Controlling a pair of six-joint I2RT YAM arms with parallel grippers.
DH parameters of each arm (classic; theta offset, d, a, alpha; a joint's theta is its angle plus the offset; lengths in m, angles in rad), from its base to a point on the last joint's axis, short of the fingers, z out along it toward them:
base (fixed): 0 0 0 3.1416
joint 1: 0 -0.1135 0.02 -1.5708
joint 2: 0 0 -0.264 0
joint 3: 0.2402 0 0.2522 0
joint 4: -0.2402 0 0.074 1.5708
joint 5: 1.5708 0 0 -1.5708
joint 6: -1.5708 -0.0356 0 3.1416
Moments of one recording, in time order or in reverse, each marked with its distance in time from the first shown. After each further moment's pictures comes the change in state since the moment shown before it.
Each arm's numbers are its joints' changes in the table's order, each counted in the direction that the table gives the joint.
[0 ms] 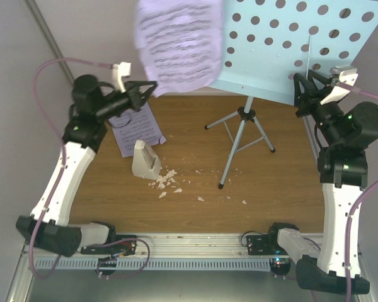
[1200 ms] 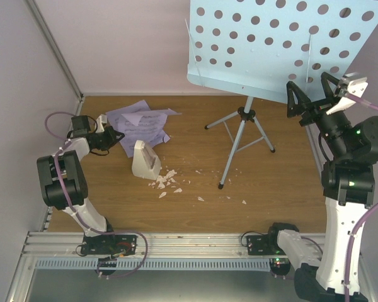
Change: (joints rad) left arm -0.404 -0.479 -0.379 0.026 0.080 -0.097; right arm 0.000 0.085 0.023 -0.039 -0.019 -0.004
